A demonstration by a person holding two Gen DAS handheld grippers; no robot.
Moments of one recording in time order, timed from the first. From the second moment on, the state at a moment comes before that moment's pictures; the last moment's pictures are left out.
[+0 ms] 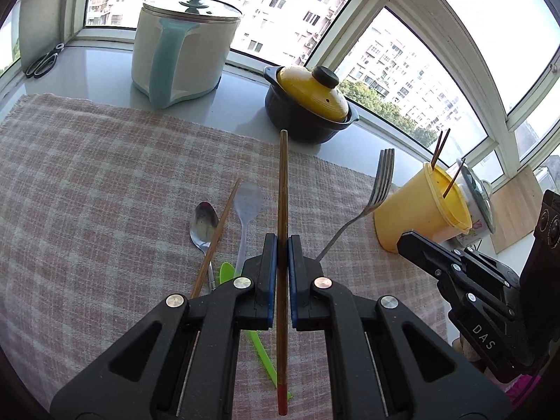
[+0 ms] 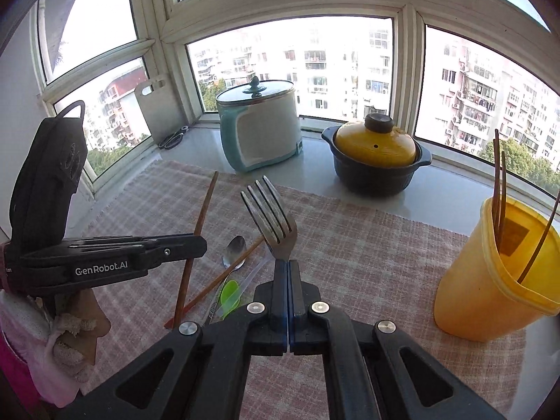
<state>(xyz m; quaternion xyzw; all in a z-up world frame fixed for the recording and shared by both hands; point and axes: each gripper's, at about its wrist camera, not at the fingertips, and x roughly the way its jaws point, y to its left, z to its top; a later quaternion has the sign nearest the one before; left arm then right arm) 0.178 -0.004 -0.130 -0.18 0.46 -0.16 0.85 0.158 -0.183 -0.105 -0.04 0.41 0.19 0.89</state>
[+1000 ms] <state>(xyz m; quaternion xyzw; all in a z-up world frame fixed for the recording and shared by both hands) 0.161 0.069 -0.153 -0.23 0.47 -0.09 0.85 0.317 -0.113 -0.198 -0.07 0.51 0.26 0.82</state>
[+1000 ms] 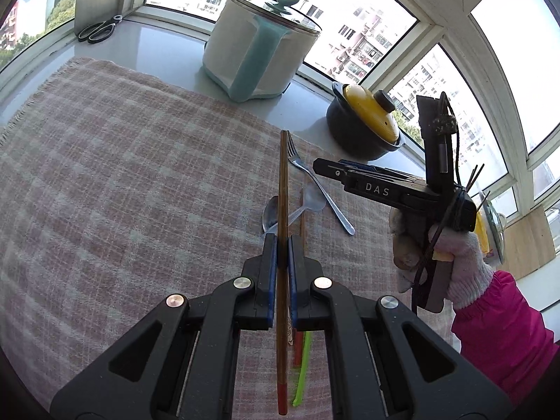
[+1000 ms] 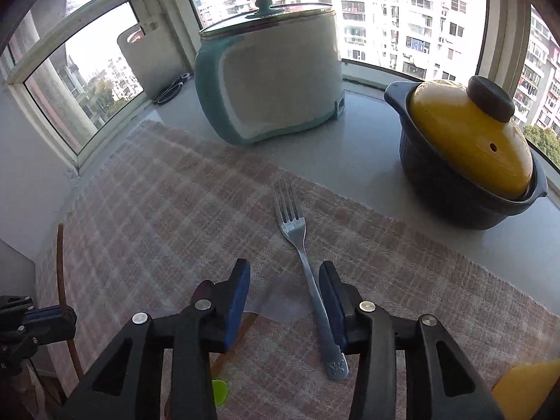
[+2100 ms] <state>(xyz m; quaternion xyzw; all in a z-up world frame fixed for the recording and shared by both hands) 0.157 0.079 -0.143 -0.25 0.44 -0.08 0.86 0.347 -0.085 -0.188 -0.11 0.46 0.25 0.84</state>
